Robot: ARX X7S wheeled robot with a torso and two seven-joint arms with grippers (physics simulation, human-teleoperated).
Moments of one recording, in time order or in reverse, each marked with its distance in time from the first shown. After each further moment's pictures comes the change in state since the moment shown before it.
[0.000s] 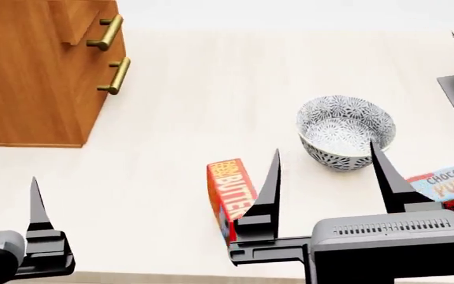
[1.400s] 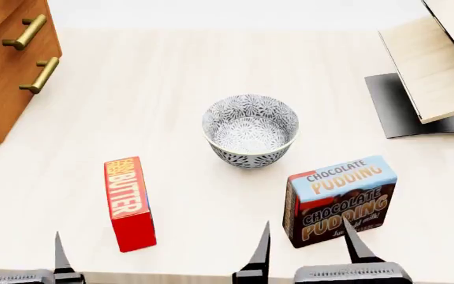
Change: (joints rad) left arm 0.131 0.085 -0.134 -0.455 0.033 0.438 0.102; right arm -0.169 -0.084 0.021 0.367 -0.029 -0.311 -0.017
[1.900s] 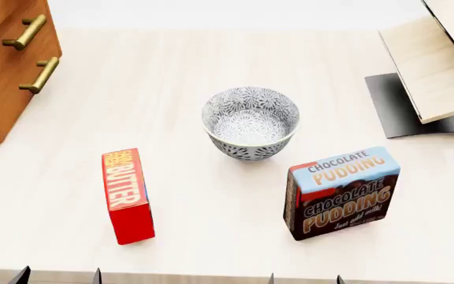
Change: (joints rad) left arm 0.012 0.029 -0.062 -0.356 -0.109 0.318 0.230; right arm -0.067 -0.075 0.092 0.406 0.052 -0.350 -0.052
